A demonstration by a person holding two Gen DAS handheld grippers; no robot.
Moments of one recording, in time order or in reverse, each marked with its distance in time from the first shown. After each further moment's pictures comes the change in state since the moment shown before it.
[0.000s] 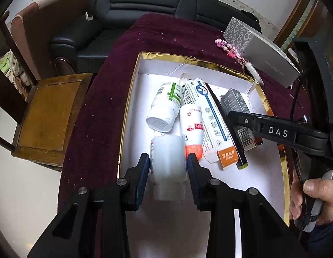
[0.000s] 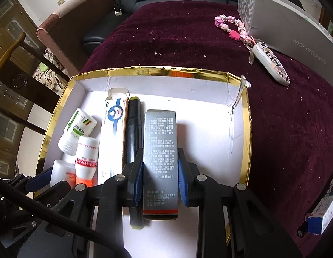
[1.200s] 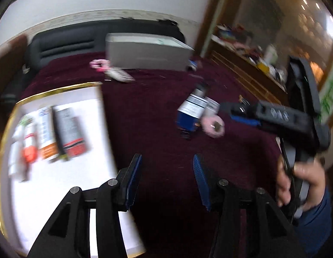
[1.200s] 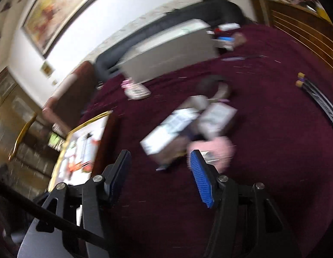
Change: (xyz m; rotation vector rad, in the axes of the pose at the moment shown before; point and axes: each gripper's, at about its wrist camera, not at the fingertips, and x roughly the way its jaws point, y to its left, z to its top) left arm -0.038 -0.238 -0.073 0.357 -0.169 -0.256; right arm -0.171 -0.223 -0.156 0.362 -0.398 0.082
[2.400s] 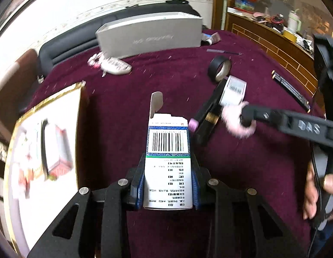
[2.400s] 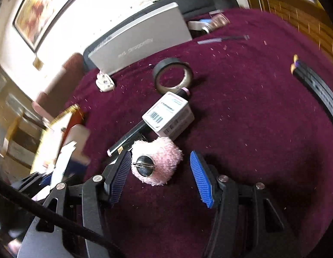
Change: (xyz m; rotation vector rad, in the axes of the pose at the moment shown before) left arm 0.071 -0.032 0.007 0.071 0.118 0.262; right arm 0.036 -0.047 0.003 -0.051 0.065 -0.039
